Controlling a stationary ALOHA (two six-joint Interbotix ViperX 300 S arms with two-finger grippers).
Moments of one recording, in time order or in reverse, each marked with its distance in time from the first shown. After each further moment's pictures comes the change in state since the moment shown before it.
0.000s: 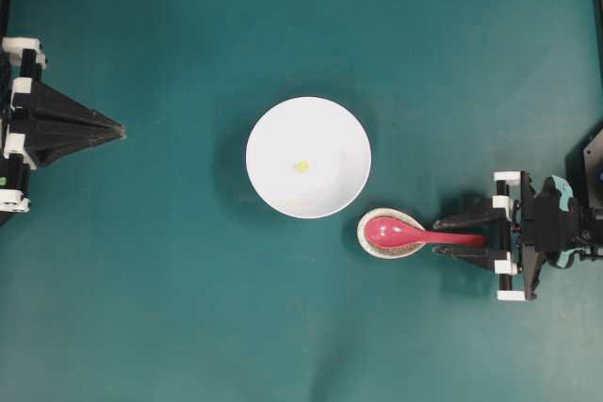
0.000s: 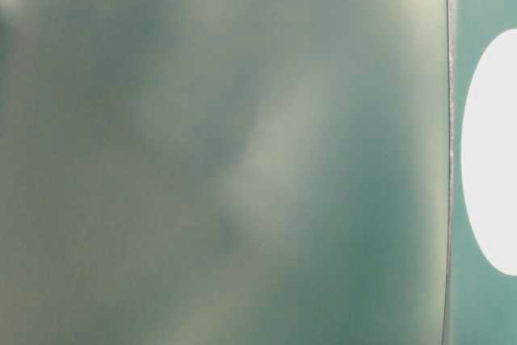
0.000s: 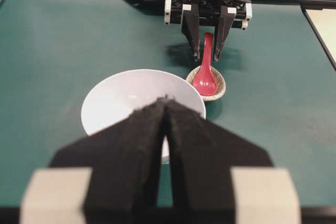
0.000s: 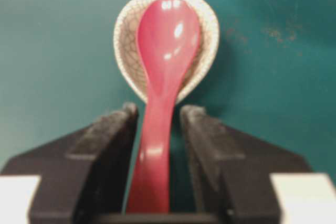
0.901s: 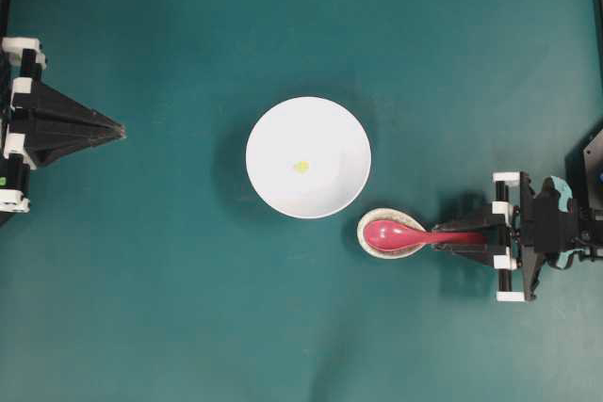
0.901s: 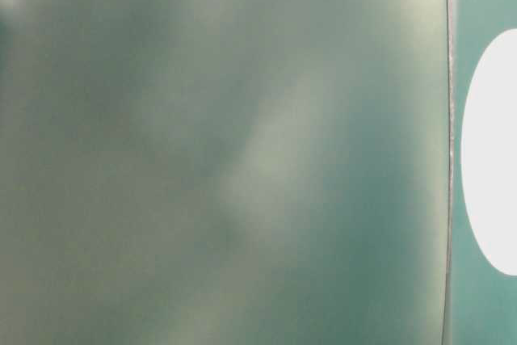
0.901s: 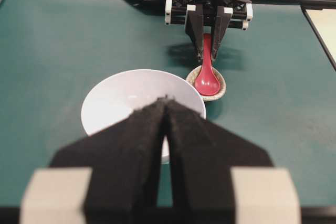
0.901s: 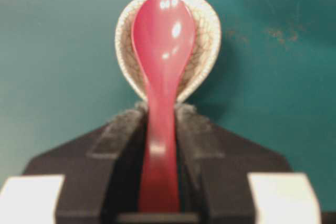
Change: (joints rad) left arm 0.000 0.002 0.000 0.000 0.002 0.000; right arm 0.000 -0.006 -0.003 0.000 0.003 0.002
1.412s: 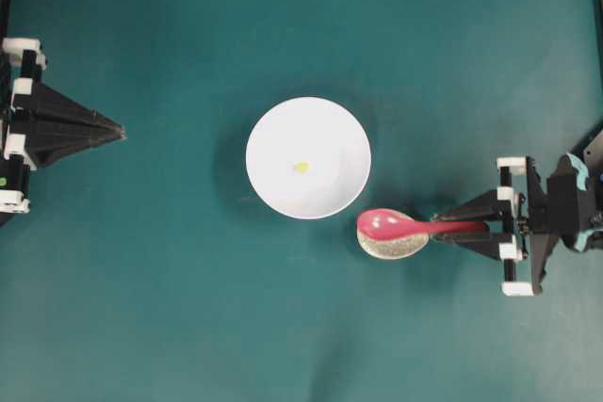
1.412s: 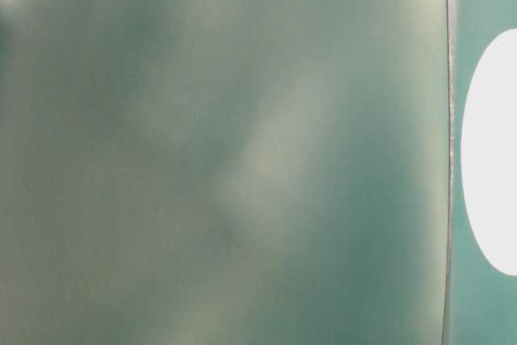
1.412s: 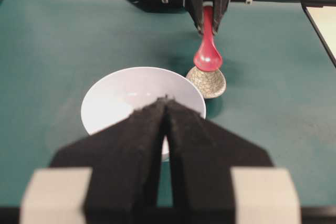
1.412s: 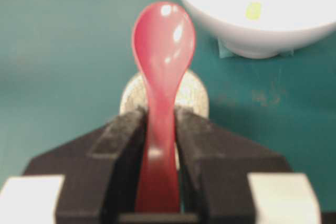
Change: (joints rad) left arm 0.000 -0.002 0.000 0.000 0.006 0.002; right arm -0.121 -0.356 -0.017 0.000 0.236 -0.209
